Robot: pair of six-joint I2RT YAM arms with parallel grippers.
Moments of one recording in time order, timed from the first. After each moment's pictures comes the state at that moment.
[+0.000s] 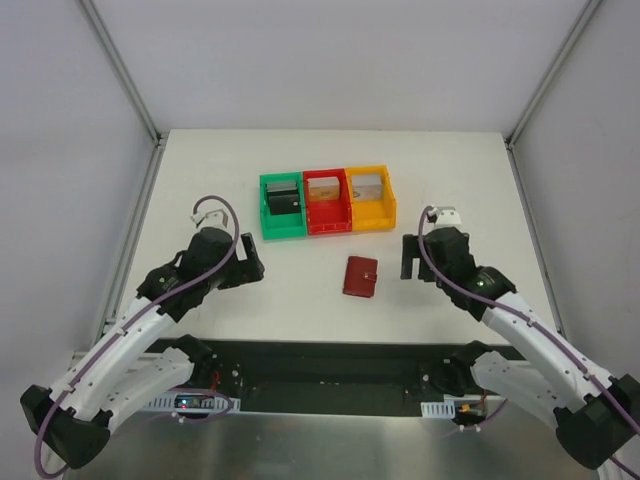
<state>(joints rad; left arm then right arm) -0.55 0.76 0.76 -0.83 -0.22 -0.69 0.58 0.84 0.69 -0.58 0.36 0.35</state>
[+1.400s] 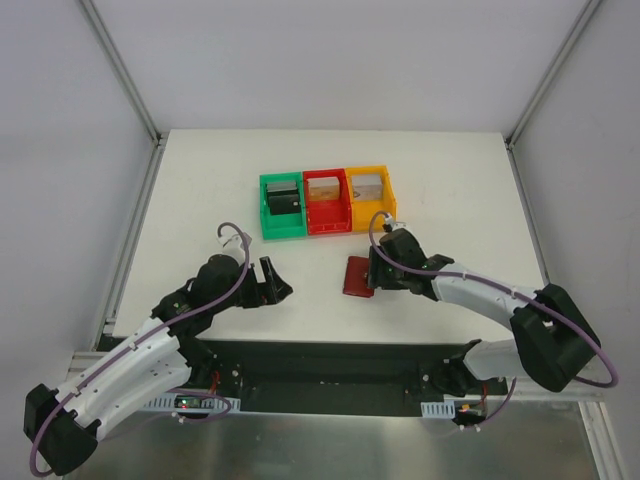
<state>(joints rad) -0.67 0.63 0.43 -0.43 0.07 -0.79 0.69 1.33 0.65 -0.27 0.10 0.60</state>
